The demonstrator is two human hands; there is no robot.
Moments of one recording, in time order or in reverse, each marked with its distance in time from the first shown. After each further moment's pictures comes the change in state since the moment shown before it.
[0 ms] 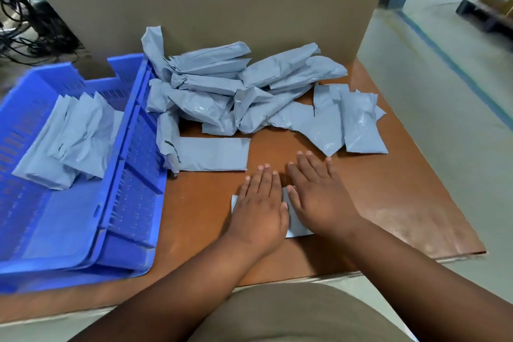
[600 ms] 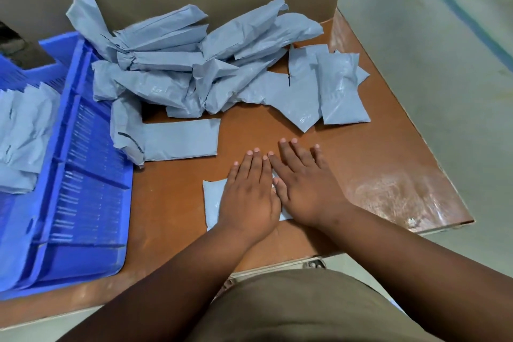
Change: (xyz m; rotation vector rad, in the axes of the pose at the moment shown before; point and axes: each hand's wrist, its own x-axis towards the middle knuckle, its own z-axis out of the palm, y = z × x) left_hand 0.024 0.033 0.034 0.087 -0.031 0.009; right_hand -0.018 0.034 0.034 0.120 -0.073 0.001
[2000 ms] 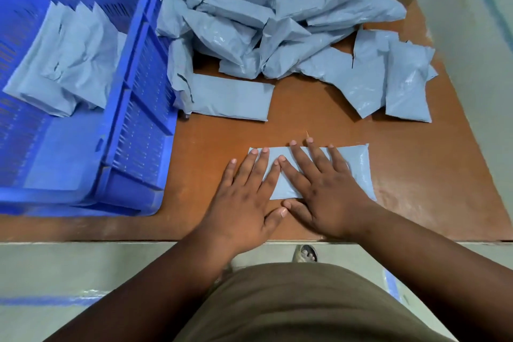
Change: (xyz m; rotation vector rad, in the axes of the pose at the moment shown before) left_hand -0.103 -0.076 0.010 0.008 -0.062 0.035; right_hand -0.020 -0.057 -0.007 -0.231 -0.207 -0.339
